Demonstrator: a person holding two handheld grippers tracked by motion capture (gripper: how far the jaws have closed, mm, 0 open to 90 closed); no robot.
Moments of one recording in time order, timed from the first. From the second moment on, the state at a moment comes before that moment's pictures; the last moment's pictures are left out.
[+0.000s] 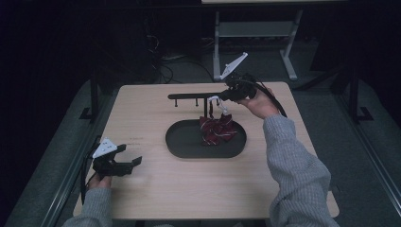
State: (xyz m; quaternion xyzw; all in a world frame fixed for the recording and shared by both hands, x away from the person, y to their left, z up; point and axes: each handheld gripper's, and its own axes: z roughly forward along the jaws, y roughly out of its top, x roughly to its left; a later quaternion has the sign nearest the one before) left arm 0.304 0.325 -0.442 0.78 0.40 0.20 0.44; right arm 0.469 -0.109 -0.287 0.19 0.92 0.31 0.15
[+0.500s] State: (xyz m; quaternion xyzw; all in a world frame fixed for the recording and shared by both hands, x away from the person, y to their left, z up) left arm 0.305 0.325 -0.442 0.78 0.40 0.20 0.44; right arm 0.466 -0.120 -0.288 0.19 0.92 0.34 0.11
